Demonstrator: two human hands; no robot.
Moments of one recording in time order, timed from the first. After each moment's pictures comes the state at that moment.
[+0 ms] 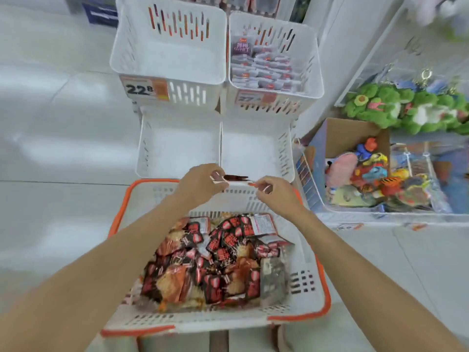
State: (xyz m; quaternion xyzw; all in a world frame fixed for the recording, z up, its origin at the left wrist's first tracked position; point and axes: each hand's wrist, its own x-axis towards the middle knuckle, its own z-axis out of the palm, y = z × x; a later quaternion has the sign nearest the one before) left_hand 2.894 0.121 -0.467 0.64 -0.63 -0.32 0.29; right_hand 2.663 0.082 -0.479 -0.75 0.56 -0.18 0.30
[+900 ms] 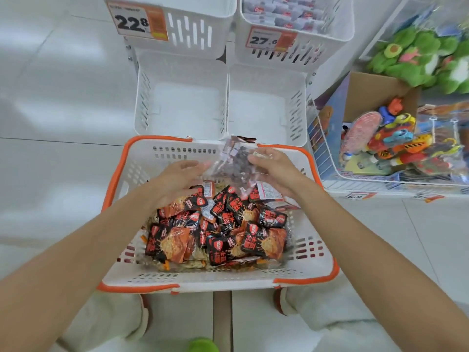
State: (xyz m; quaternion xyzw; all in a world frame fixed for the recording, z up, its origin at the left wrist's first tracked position) left_hand 2.920 0.183 -0.519 0.61 -0.29 -0.66 0.33; right_hand 2.690 0.107 -0.500 -0.47 0.53 -0.25 0.66
